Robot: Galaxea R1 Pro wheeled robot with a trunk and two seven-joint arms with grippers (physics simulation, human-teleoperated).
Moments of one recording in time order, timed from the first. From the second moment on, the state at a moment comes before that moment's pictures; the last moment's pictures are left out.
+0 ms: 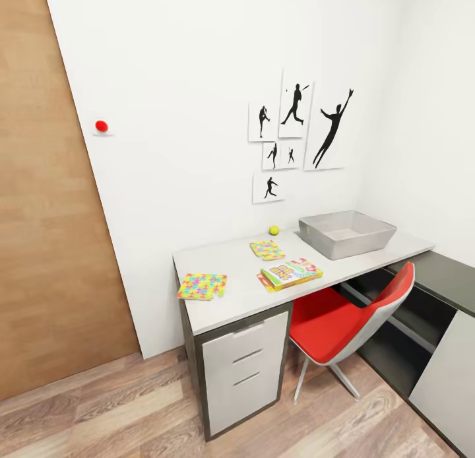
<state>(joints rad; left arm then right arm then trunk) 0.00 0.00 0.00 0.00 0.00 0.00 0.00 0.00 0.00 0.00 0.00 0.00 0.00 0.00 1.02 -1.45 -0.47</state>
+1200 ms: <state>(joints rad) 0.00 -0.01 0.00 0.00 0.00 0.00 0.00 0.00 0.02 0.00 0.00 0.00 0.00 0.00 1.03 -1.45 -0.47</state>
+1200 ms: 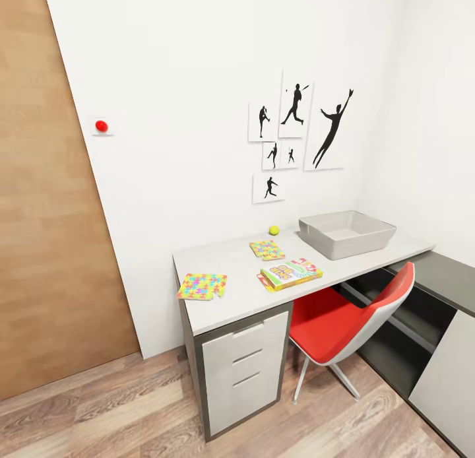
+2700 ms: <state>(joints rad) 0.00 -0.01 0.00 0.00 0.00 0.00 0.00 0.00 0.02 0.00 0.00 0.00 0.00 0.00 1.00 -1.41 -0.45</state>
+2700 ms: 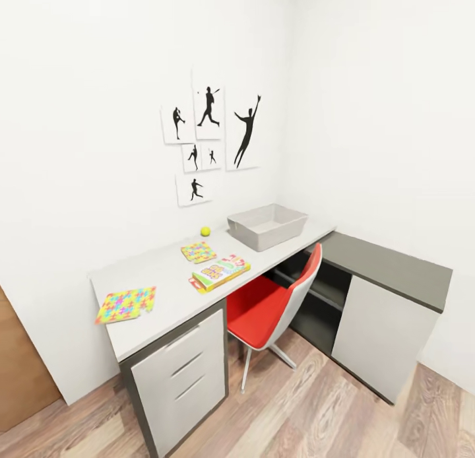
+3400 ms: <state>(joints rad) 0.00 -0.01 0.00 -0.01 0.00 -0.03 0.00 0.00 0.02 0.00 0.00 0.00 0.00 0.00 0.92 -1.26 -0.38</state>
